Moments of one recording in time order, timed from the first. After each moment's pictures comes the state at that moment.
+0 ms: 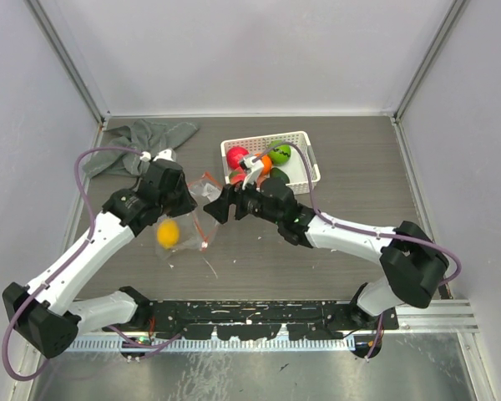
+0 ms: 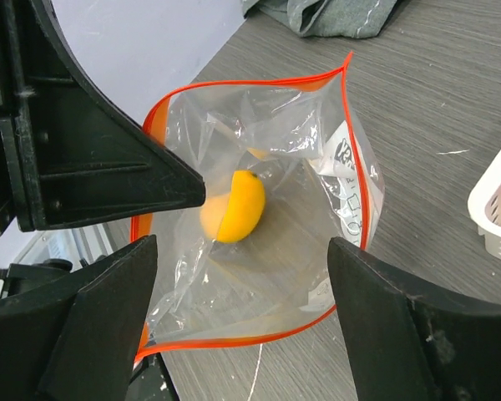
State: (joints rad) left arm -0.57 1.12 1.09 -0.76 -0.18 -0.76; right arm 0.89 1.48 0.86 0.46 -0.13 0.53
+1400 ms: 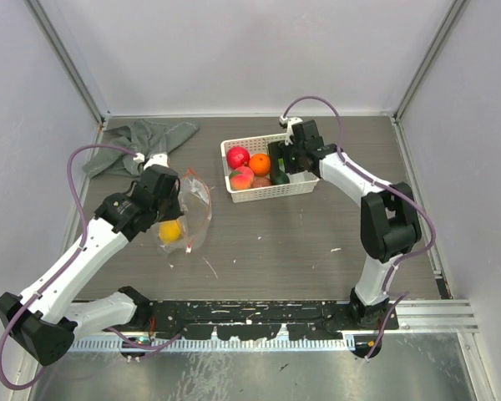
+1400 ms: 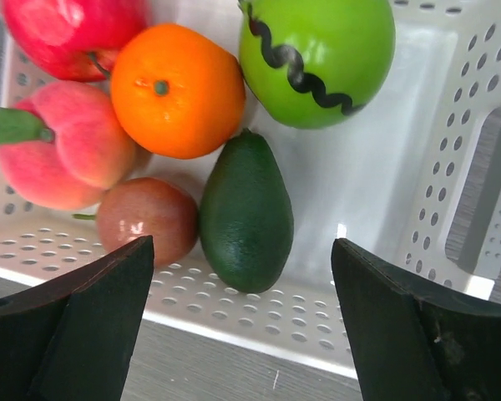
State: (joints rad) left arm -0.57 1.06 1.09 -0.88 -0.34 -0.61; right arm 0.38 1.79 1.37 -0.33 -0.08 0.10
